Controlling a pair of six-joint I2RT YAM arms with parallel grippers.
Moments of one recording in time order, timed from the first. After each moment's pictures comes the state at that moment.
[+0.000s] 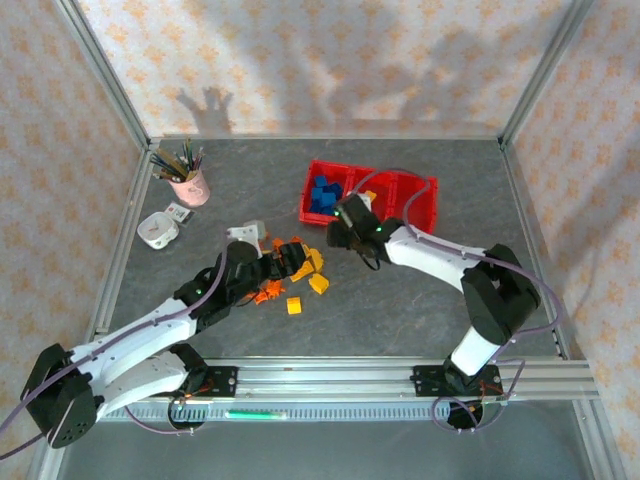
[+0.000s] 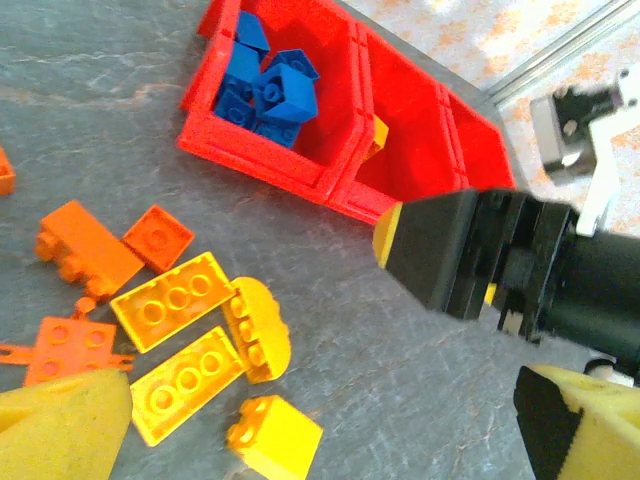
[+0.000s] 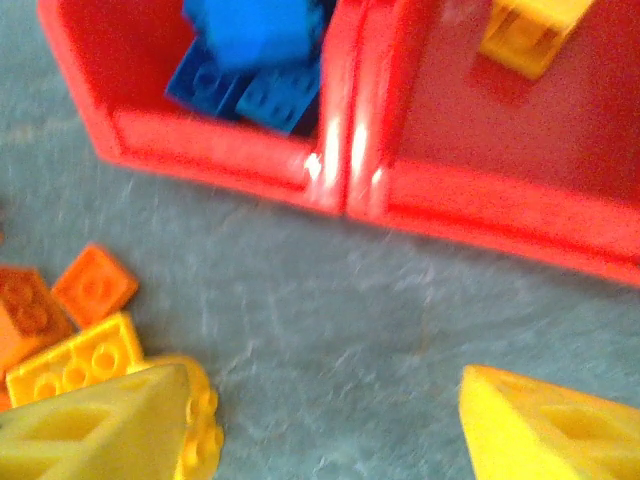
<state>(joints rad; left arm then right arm) -0.67 0.93 0.52 -0.07 -0.14 -0.82 0.73 1.65 1.09 -0.38 0.21 0.60</state>
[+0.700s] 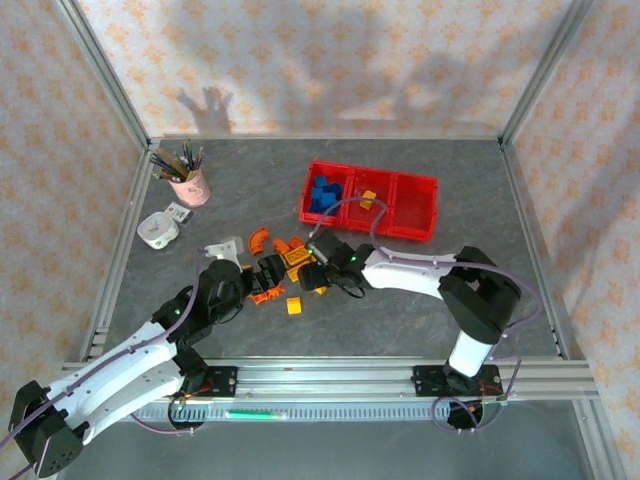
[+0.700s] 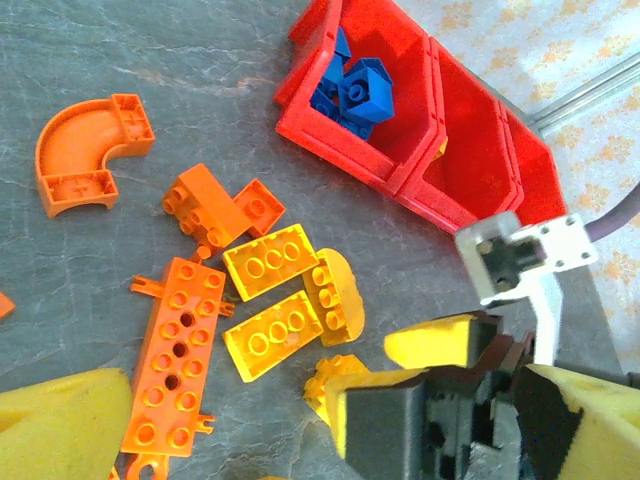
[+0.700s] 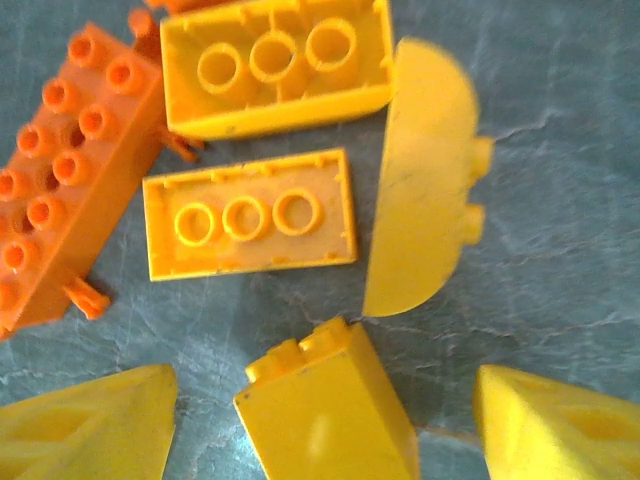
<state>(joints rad) -0.67 0.69 0.42 -0.24 -0.22 -0.88 0.94 1.74 1.03 -0.34 0.05 0.51</state>
